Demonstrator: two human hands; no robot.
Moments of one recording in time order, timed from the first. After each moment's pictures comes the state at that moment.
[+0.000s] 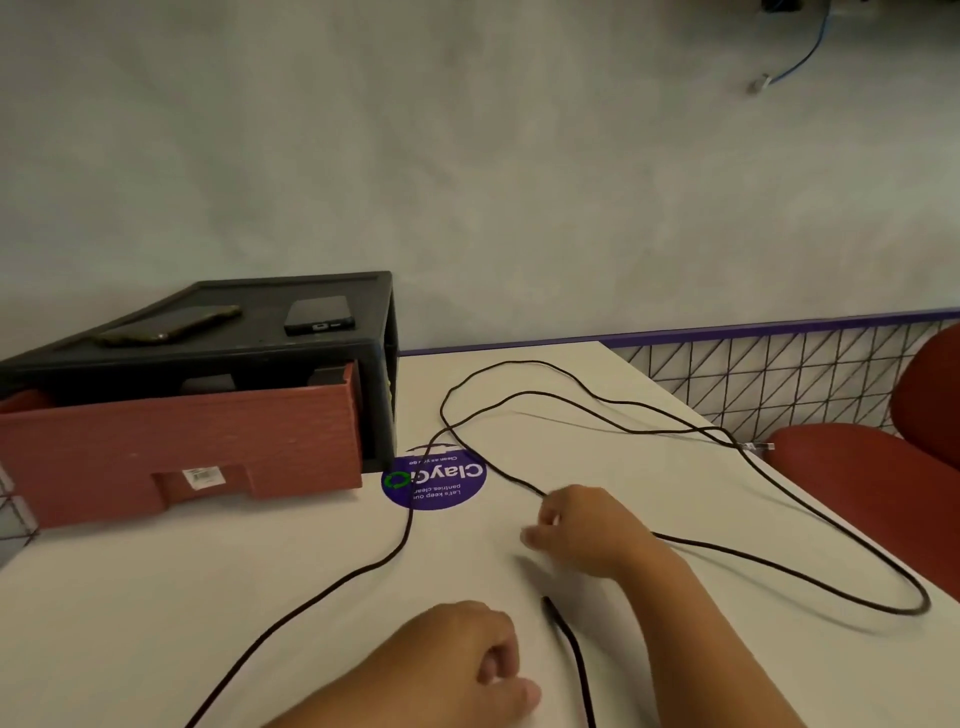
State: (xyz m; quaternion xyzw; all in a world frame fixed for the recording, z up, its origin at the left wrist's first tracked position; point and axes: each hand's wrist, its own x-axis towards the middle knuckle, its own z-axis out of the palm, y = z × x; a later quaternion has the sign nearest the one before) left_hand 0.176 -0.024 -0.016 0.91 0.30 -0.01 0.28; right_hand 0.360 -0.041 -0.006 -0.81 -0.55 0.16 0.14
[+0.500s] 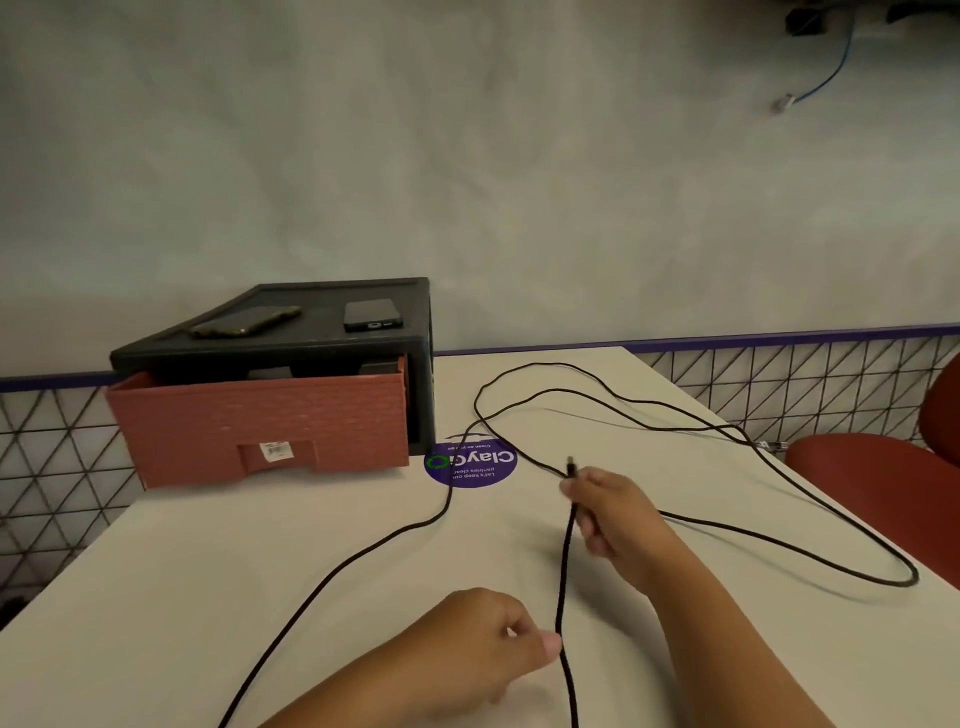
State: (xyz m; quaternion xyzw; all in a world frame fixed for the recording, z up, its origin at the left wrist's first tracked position) left_hand 0.142 -0.048 -0.014 0.85 0.34 0.02 0.41; right_hand 0.333 -0.070 -0.009 -0.62 -0.35 0.39 0.58
